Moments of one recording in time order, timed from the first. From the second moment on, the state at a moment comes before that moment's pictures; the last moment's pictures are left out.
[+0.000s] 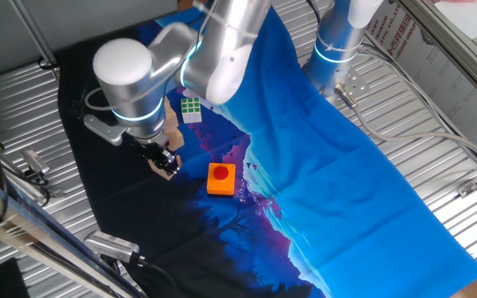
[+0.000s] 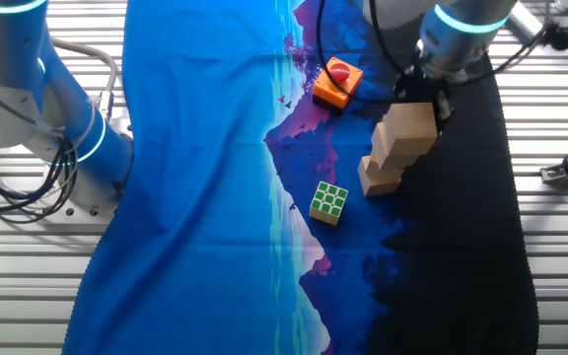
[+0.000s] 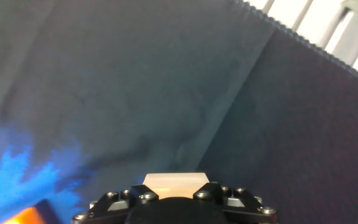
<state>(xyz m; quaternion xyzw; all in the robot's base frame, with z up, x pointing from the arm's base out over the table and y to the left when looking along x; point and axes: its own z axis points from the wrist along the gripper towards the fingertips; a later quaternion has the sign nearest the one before) 0.597 0.080 0.085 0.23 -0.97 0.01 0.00</state>
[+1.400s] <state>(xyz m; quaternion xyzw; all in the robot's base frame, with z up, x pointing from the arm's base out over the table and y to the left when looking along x) 0.568 0.050 0.292 0.17 -0.98 0.05 0.04</state>
